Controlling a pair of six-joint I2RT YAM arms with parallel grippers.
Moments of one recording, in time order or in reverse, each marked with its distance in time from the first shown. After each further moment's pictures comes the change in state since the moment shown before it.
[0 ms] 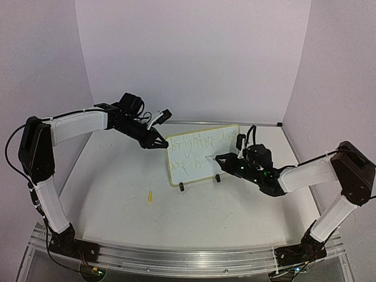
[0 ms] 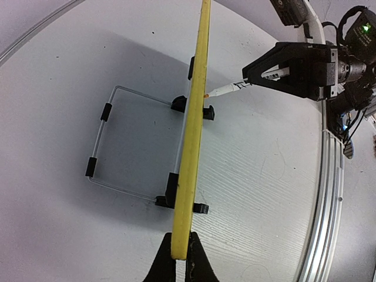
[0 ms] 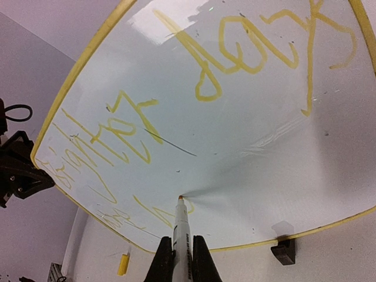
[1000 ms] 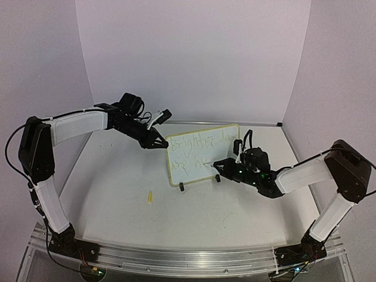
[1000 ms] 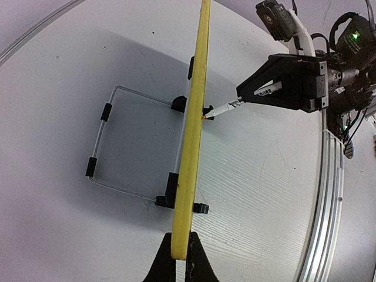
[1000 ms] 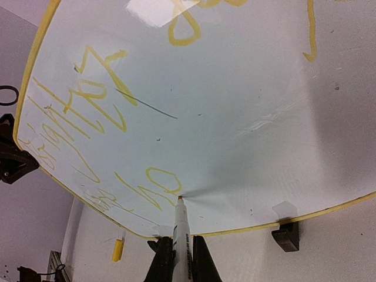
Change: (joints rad) left arm 0.000 0.000 0.000 0.000 0.000 0.000; right arm 0.000 0.049 -0.007 -0.006 -0.051 0.021
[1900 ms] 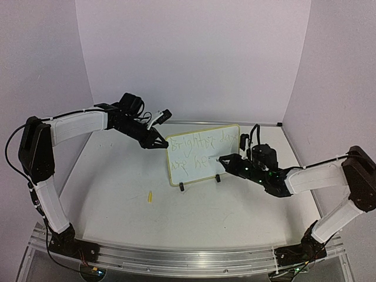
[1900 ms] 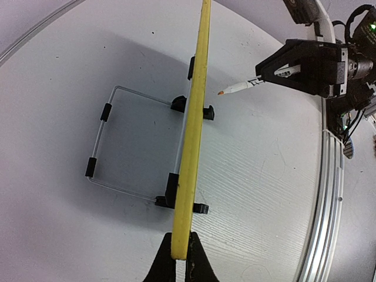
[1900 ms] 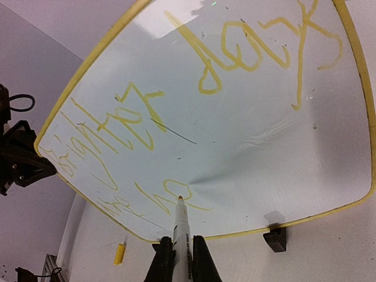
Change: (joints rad) left arm 0.000 0.000 0.000 0.000 0.000 0.000; right arm 0.000 -0.139 -0.024 -0.076 0.046 -0.058
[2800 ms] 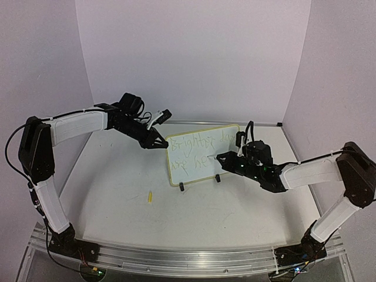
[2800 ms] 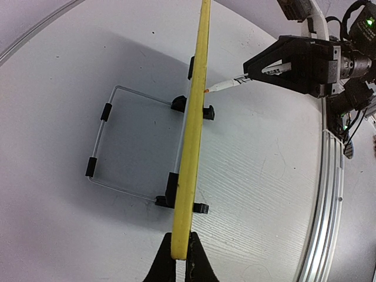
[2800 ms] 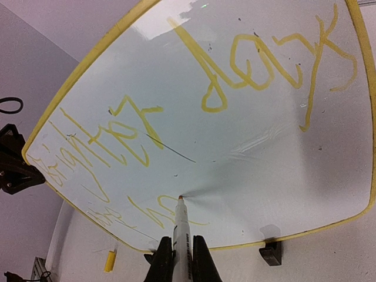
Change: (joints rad) left arm 0.000 0.000 0.000 0.000 0.000 0.000; right arm 0.000 0.056 0.078 -0.055 0.031 -0.035
